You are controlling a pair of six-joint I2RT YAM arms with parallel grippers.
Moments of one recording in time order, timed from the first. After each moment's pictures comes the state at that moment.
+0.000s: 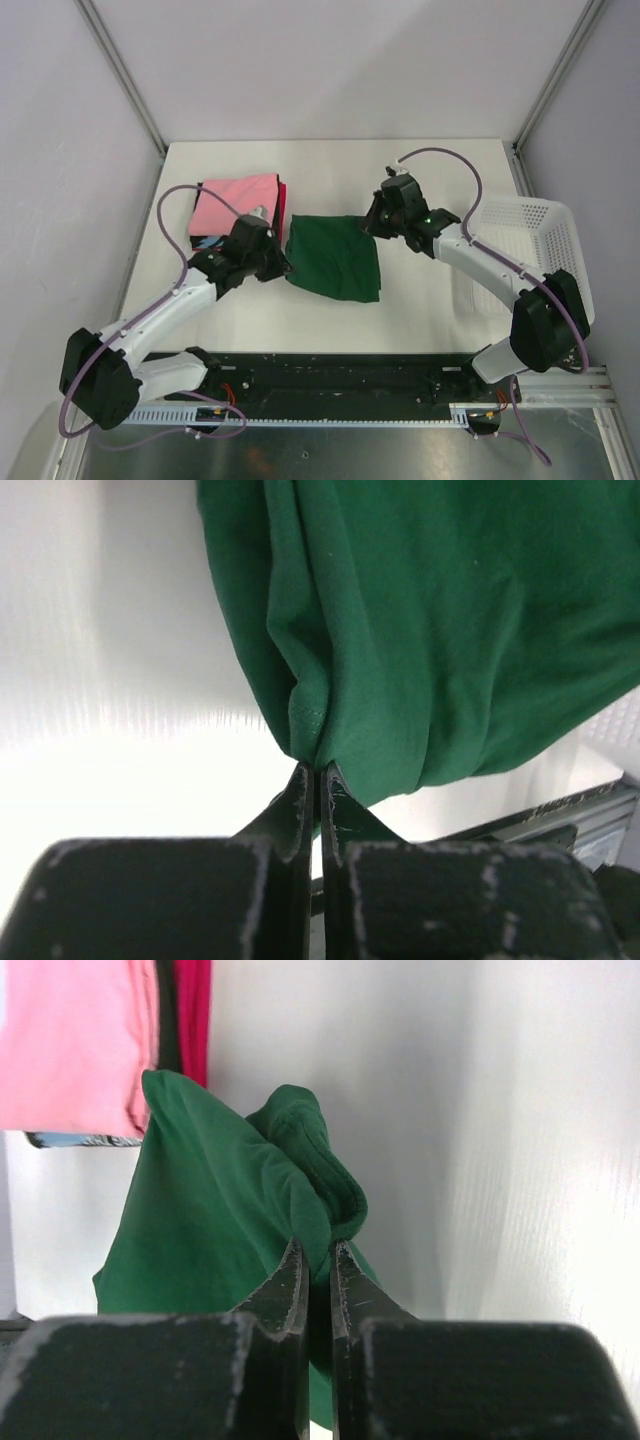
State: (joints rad) left arm -0.58 1.13 0.80 -0.49 0.02 -0.83; right arm 0.59 1.49 1.13 -0.32 0.04 0.69
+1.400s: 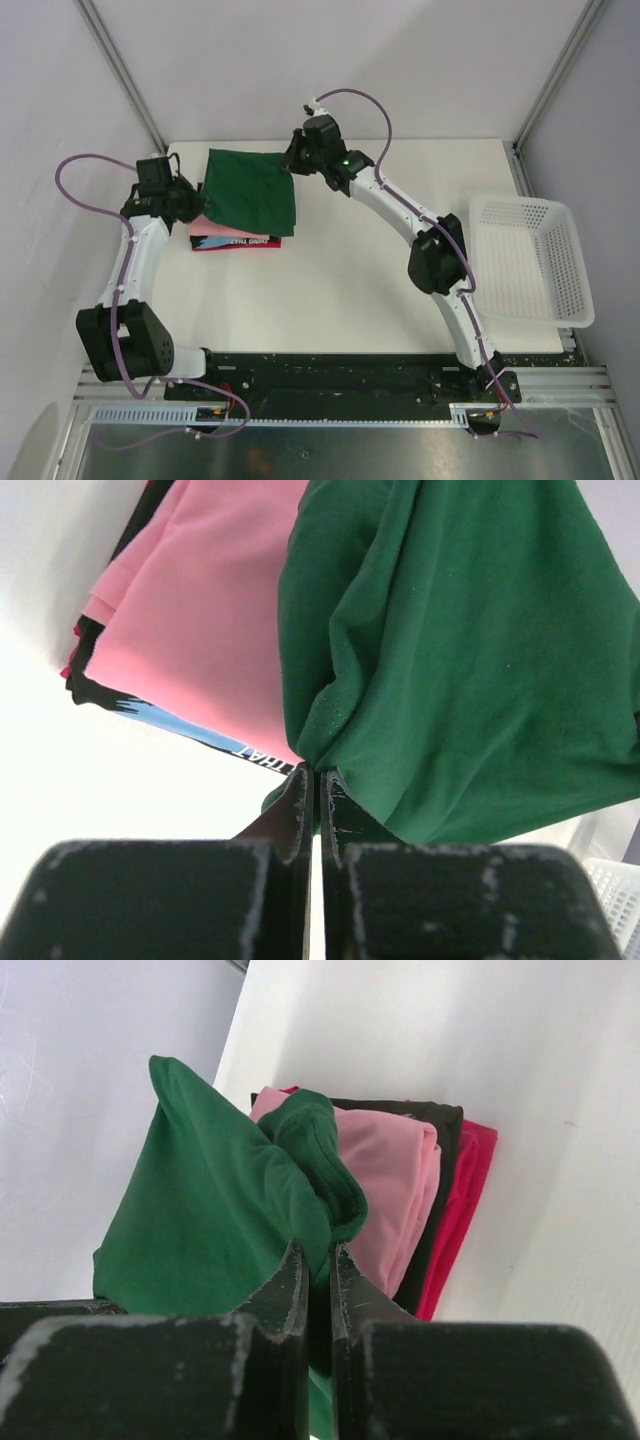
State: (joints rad) left arm 0.13 1.36 1.20 -0.57 0.11 -0.64; right arm 0.69 2.30 2.28 -0.35 -0.04 0.68
